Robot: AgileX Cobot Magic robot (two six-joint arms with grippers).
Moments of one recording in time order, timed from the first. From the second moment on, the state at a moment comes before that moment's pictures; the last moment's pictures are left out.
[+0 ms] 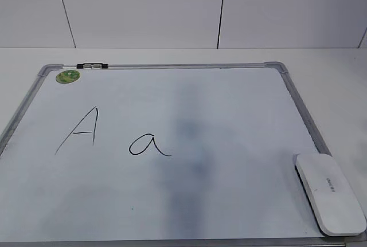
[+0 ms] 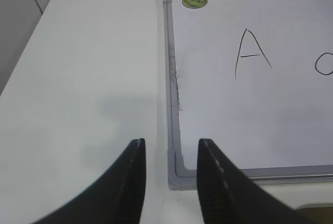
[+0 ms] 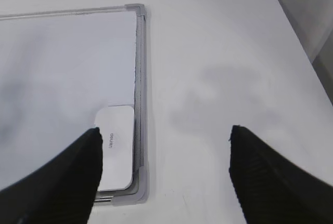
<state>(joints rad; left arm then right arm) 0.03 0.01 -0.52 -0.04 1.10 0.06 -0.02 0.33 -0.78 -0.01 1.09 0.02</state>
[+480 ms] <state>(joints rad) 0.03 0.01 -0.52 -0.04 1.10 0.06 -0.02 0.66 -0.81 0.11 1.13 -0.01</state>
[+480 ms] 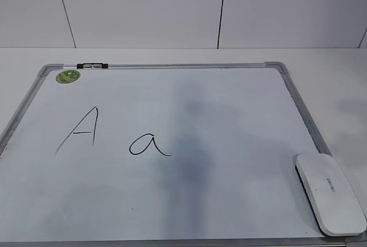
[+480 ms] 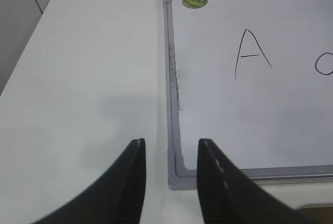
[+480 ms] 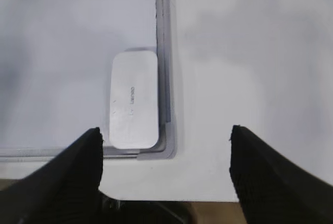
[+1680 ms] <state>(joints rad) 0.03 0.01 -0.52 -0.04 1.10 0.06 0.19 1.27 -0.81 0.17 0.99 0.02</state>
